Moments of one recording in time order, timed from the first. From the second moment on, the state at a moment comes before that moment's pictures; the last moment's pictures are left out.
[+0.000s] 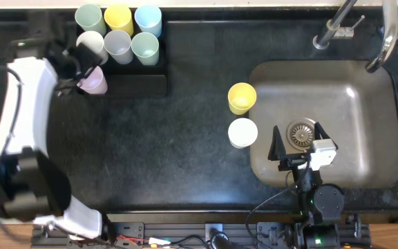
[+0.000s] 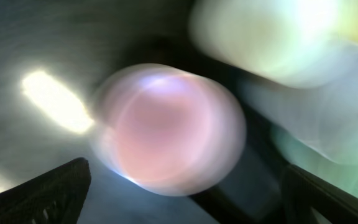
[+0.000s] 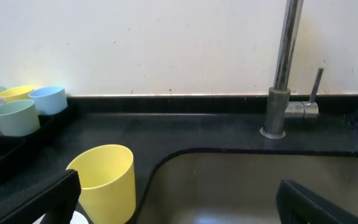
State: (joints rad) left arm 0.11 1.78 1.55 -0.98 0.03 -0.76; right arm 0.08 0.01 0.02 -0.02 -0.05 0.09
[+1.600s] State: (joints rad) left arm -0.74 1.96 1.57 -0.80 0.02 -0.97; right arm 0.08 0.01 0.02 -0.02 -0.05 0.09
